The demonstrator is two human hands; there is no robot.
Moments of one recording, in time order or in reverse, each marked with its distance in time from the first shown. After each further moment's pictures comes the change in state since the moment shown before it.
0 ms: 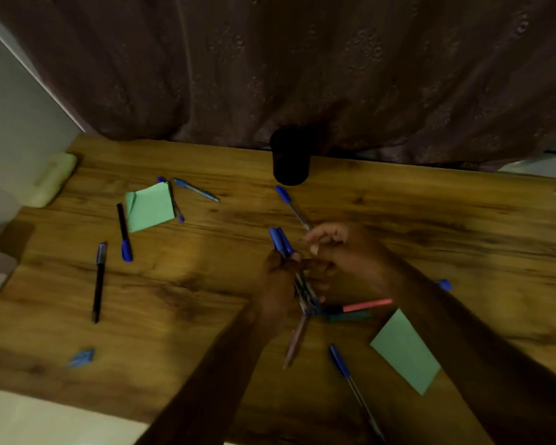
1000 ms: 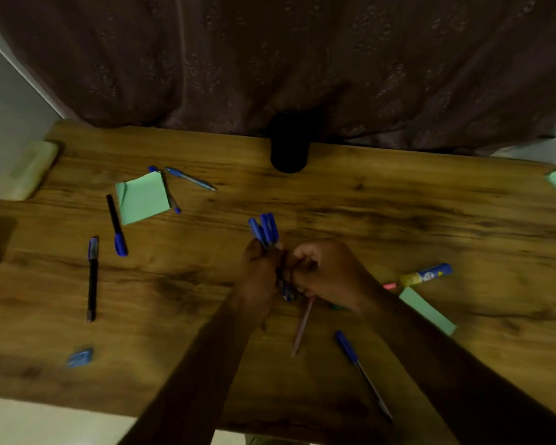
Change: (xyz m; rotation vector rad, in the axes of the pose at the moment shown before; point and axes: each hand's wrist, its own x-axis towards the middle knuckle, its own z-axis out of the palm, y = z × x) left_hand 0.010 0.007 -0.041 0.158 0.159 0.087; right_hand -0.026 -0.010 0.056 -0.150 -0.025 -0.034
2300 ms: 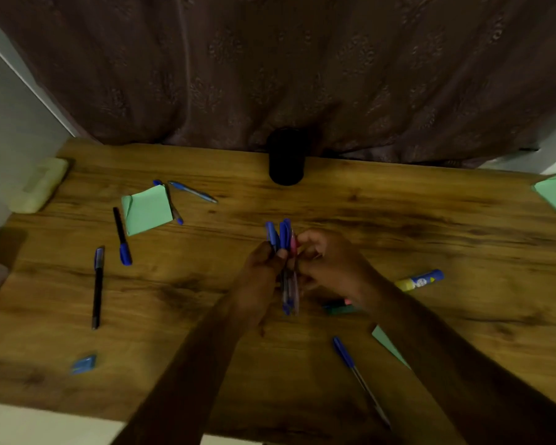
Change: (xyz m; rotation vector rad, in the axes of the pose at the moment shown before) left_hand -0.015 0.014 -0.006 0.105 -0.227 0.029; right_hand -0.002 -0.010 -0.015 0.253 0.081 0.082
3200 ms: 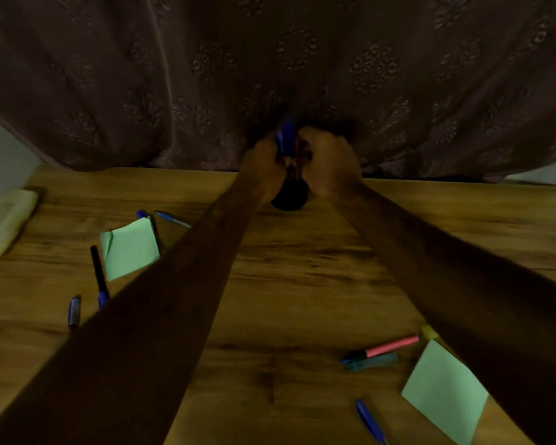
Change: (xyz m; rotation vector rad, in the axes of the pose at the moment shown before) left_hand 0.185 0.152 0.008 0.688 0.183 0.441; right_hand 0.180 -0.086 -0.053 -0.581 0.503 -0.406
